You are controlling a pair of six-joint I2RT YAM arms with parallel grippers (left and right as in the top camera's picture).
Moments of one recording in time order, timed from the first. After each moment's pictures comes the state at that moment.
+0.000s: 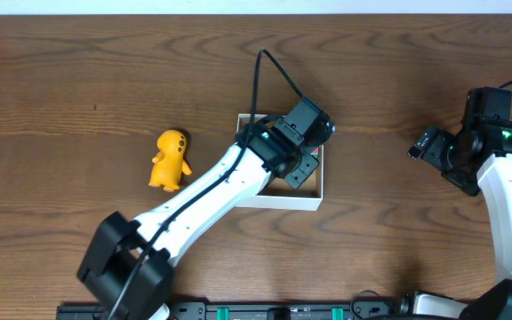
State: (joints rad) left arm -0.78 1.76 1.41 -0.81 0.00 0.02; right arm -0.20 1.43 1.12 -0.98 0.02 0.46
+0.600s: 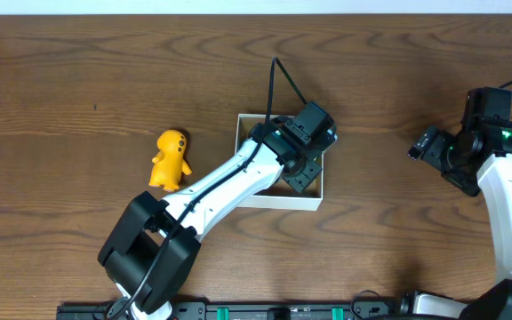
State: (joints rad) left arm -0.78 1.86 1.41 -0.79 0.06 0.02; right arm -0.20 1.43 1.12 -0.98 0.02 0.46
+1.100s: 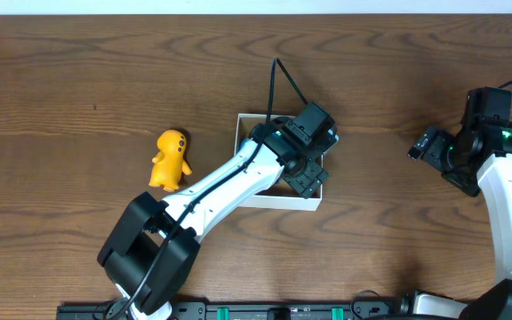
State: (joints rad) left arm -0.78 1.85 1.41 -0.79 0.07 0.02; right arm -0.20 1.43 1.12 -0.98 0.02 0.45
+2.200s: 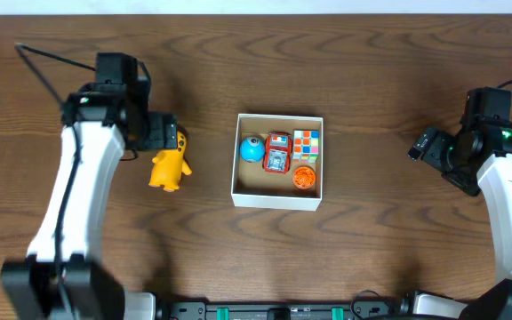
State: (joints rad) left arm -0.01 1.60 1.33 -1.05 -0.03 -0.06; right arm -0.20 1.43 1.12 -0.98 0.02 0.44
